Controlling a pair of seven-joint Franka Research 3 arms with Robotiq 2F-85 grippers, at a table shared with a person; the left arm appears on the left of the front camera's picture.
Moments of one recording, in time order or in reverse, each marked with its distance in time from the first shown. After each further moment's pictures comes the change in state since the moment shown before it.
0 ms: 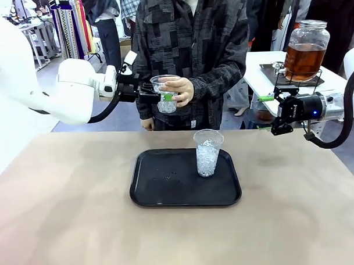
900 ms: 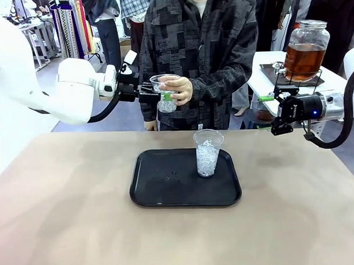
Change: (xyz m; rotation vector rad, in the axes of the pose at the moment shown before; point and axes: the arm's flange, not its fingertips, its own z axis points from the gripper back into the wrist) left arm 0.002 0.000 0.000 0.000 -0.001 -0.002; right arm 0.000 0.000 0.000 0.000 0.000 0.000
